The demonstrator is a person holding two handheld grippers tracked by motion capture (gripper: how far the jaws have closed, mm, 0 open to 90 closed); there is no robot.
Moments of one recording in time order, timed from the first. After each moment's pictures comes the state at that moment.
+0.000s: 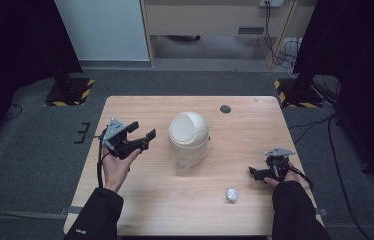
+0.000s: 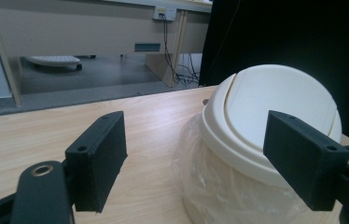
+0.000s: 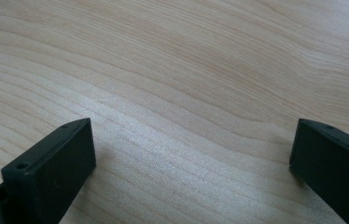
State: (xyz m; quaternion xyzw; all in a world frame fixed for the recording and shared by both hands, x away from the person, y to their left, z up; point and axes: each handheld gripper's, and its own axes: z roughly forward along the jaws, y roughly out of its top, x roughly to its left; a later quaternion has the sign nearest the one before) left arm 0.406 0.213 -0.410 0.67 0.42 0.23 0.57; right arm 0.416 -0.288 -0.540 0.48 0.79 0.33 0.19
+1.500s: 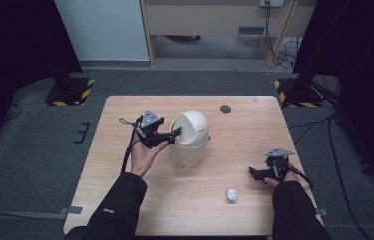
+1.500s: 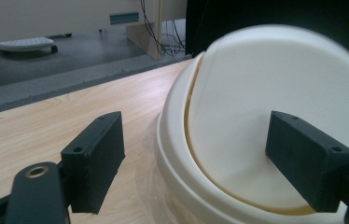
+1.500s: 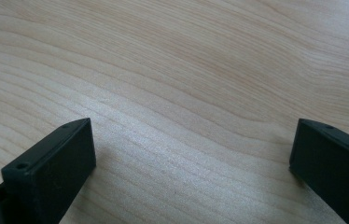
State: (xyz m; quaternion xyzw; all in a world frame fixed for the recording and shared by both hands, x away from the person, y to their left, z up) left arm 0.453 0.147 -0.426 0.74 0.39 0.21 0.51; right arm 0.416 -0.287 -0.539 0.48 0.79 0.33 0.19
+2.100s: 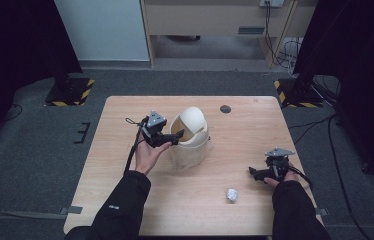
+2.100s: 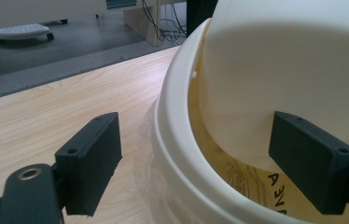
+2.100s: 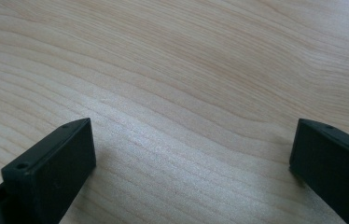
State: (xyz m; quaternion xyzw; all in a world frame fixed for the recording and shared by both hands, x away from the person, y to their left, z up) left arm 0.464 0.138 -0.441 0.75 0.39 0.20 0.49; right arm 0.416 -0.287 -0.539 0.48 0.79 0.33 0.19
